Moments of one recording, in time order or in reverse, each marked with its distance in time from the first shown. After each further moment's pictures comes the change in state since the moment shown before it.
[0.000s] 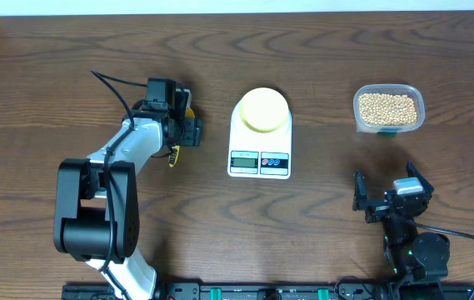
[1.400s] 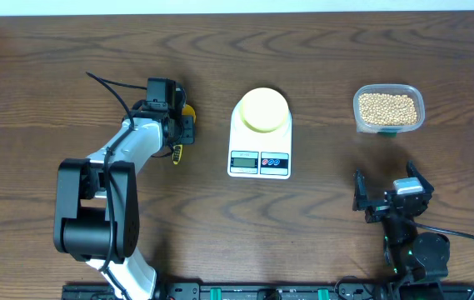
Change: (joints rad) left arm 0.000 0.000 0.000 0.005 -0.050 -0.108; right arm 0.000 0.000 0.000 0.000 0.000 0.000
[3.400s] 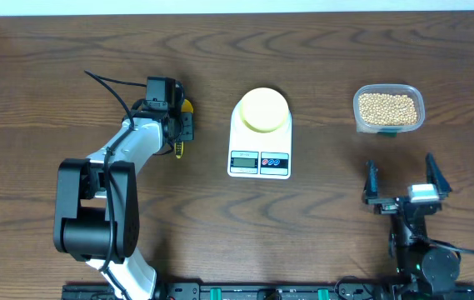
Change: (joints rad) left arm 0.000 0.000 0.000 0.045 -0.014 -0.004; right arm 0.000 0.003 0.000 0.297 0.060 -0.065
